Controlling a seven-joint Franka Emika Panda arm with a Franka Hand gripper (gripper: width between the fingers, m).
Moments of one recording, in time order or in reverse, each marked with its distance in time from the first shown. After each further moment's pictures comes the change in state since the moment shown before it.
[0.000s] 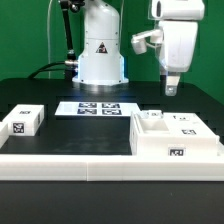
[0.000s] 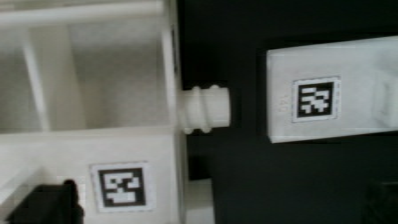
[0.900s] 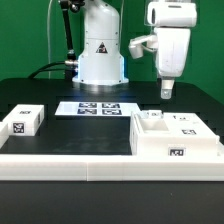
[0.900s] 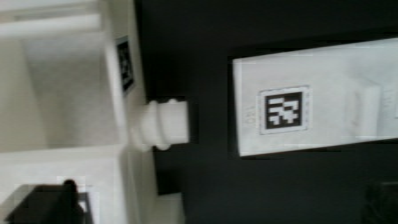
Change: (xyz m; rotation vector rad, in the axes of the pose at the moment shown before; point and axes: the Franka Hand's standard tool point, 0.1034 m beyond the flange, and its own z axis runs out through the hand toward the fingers) arm -0.003 -0.031 0.013 -0.015 0.017 0.011
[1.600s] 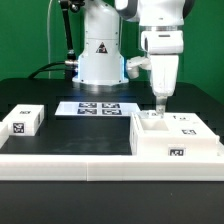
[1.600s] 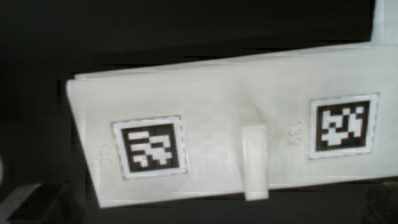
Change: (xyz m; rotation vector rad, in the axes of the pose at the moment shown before) arm 0.001 -0.050 0.044 0.029 0.038 -0.013
